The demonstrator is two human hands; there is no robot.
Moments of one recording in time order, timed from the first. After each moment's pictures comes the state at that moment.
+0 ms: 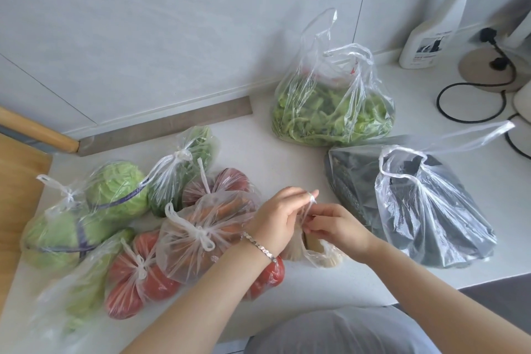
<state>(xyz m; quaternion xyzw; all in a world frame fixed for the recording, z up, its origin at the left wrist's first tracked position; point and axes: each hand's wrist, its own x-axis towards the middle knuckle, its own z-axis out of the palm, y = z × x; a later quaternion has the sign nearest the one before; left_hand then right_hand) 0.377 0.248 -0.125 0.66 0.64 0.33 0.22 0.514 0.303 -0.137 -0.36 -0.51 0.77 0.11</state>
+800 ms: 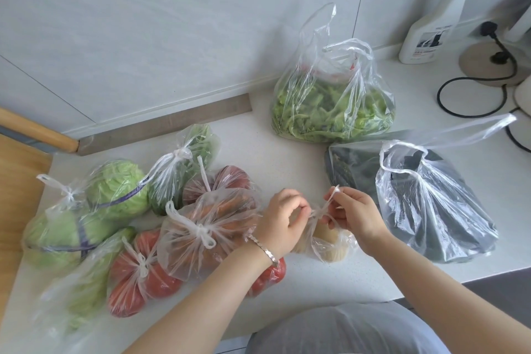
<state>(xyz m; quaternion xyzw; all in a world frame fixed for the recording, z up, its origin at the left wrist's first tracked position) 0.387 0.242 -0.140 0.59 0.70 0.29 0.28 0.525 0.313 -0.133 -0.53 -0.39 0.71 0.24</state>
